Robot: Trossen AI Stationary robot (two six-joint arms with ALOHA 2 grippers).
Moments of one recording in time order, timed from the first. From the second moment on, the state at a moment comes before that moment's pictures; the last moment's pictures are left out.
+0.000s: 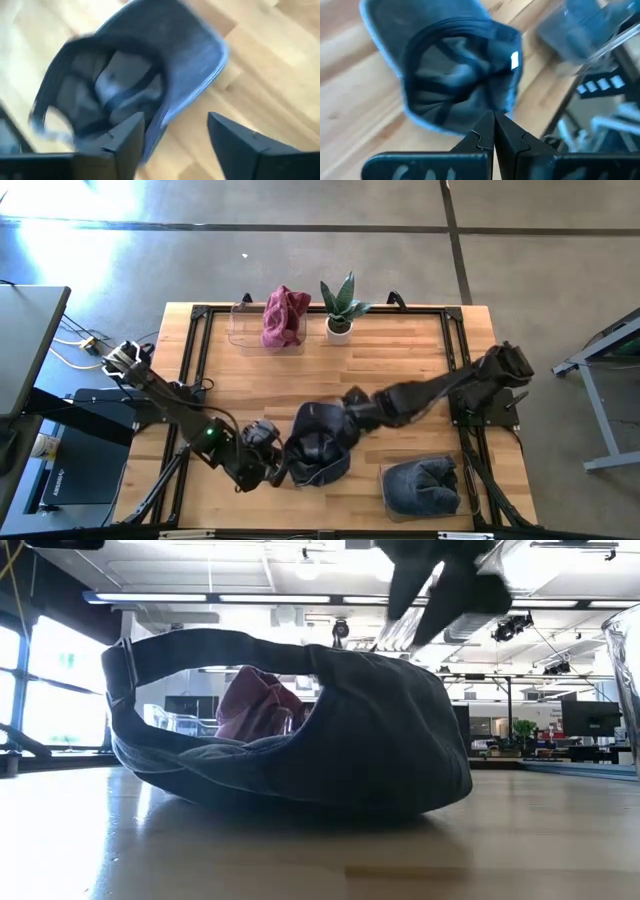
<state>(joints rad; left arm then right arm) -0.67 1.51 1.26 -0.70 -0.48 -1.43 0.30 1.69 1.38 -0.81 0.19 1.12</state>
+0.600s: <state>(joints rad) -0.66 1.64 1.26 -0.39 -0.49 -1.45 0.21 1.69 0.80 0.19 0.18 1.54</state>
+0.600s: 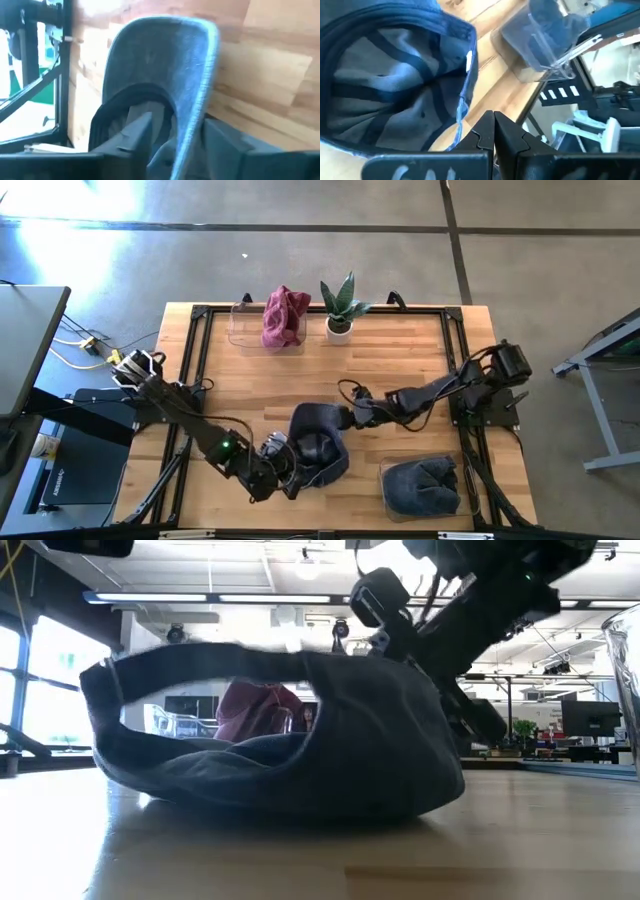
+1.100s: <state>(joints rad) -0.61 1.77 1.26 -0.36 -0.62 -1.50 0.32 1.59 0.90 0.20 0.59 1.47</state>
